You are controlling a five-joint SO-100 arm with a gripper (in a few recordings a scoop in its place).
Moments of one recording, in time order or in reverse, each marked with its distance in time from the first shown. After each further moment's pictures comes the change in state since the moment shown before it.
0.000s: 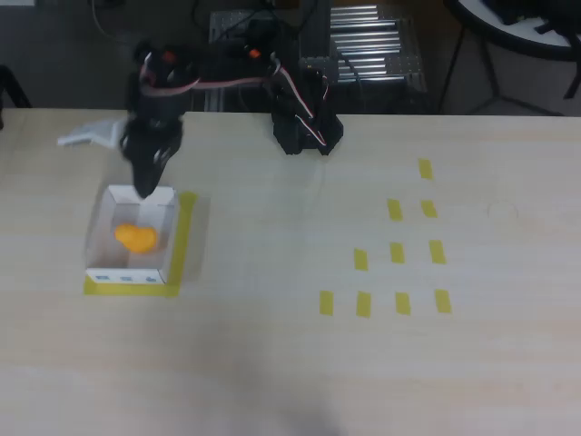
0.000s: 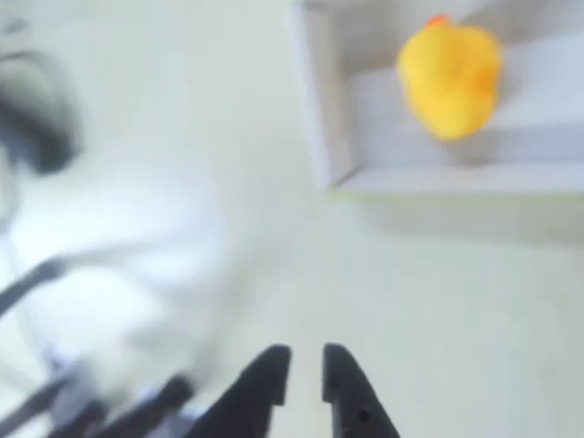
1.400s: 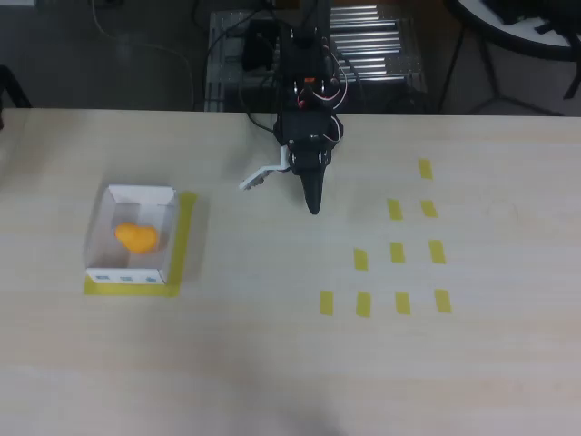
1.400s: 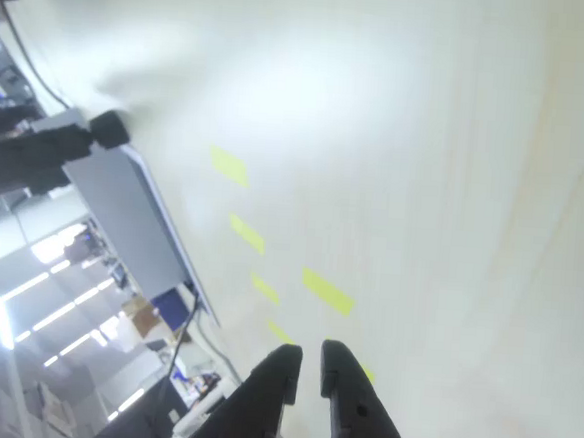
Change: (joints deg) arm -43.8 104.8 129.8 -37.3 37.7
